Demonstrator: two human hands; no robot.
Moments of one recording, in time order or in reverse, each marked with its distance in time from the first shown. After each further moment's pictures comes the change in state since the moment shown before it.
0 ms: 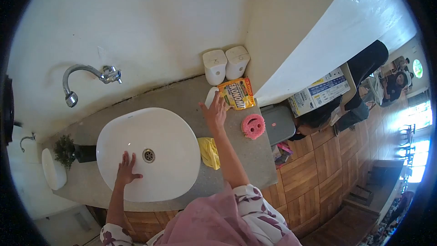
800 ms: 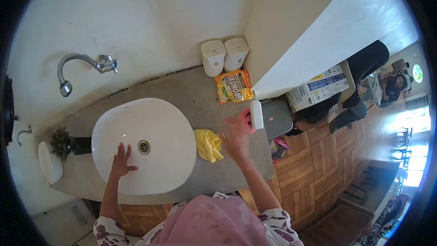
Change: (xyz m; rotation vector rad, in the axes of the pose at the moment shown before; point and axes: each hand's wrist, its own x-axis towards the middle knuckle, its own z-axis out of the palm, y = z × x) left_hand 0.002 -0.003 0.003 0.000 0.007 0.012; right_hand -0.091 0.062 -0.116 0.007 -0.171 -0.343
